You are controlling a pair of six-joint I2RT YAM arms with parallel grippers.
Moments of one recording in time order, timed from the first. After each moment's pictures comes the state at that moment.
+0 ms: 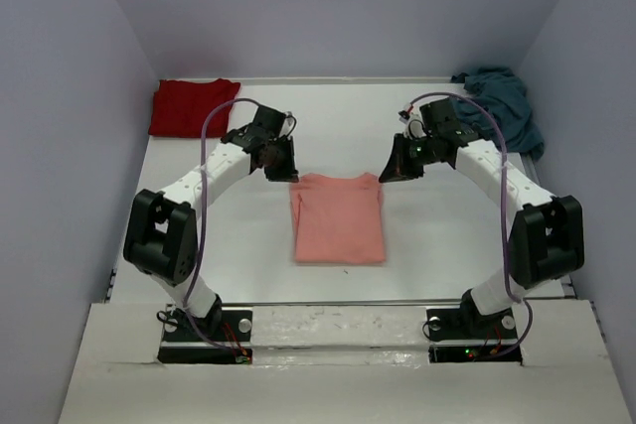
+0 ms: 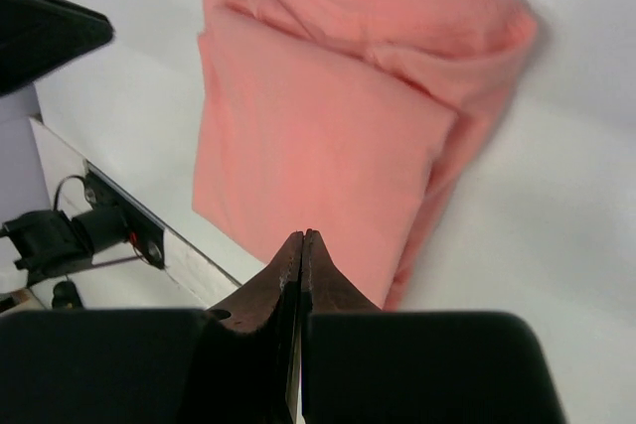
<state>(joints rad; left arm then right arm) -0.44 1.66 1.28 -0.60 0.17 -0.48 0.28 1.61 1.29 -0.66 -0.57 0.36</state>
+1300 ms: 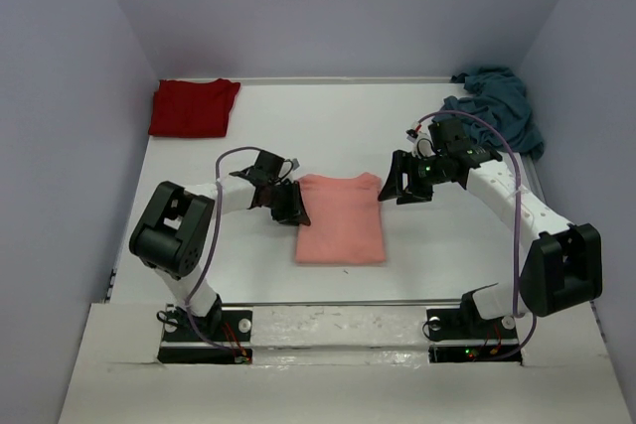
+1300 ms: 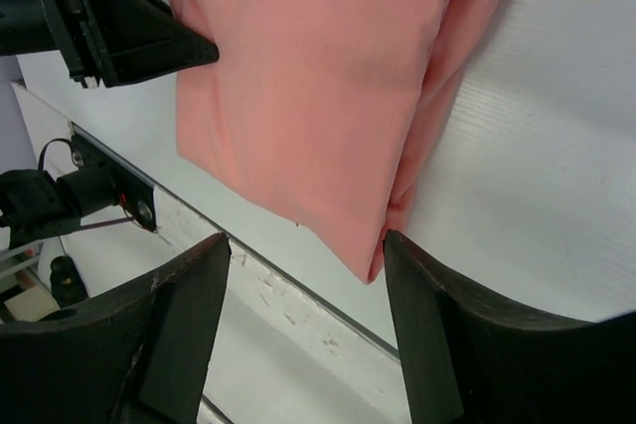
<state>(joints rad) -0.45 1.66 0.84 -0.24 0.45 -0.53 0.28 1.40 1.08 -0.72 -0.56 0.36</state>
